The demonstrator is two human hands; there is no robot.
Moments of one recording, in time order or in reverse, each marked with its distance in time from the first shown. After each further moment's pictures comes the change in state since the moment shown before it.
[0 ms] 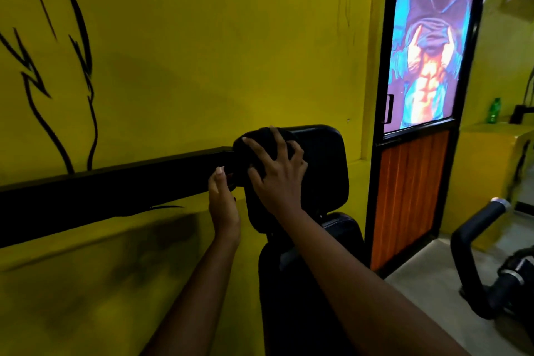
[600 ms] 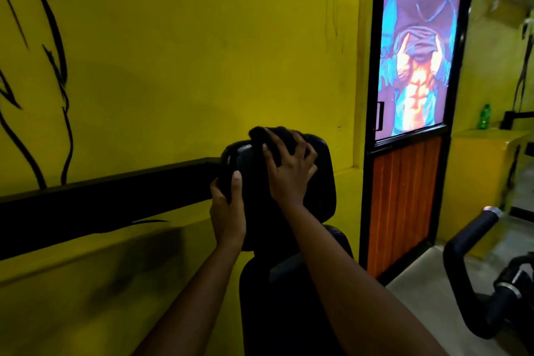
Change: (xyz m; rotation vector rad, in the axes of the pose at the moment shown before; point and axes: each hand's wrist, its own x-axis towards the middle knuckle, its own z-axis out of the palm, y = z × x) left_hand -0.011 -0.005 0.037 0.191 -0.052 0.072; right_hand 0.031 0.049 0.010 0.160 0.091 0.294
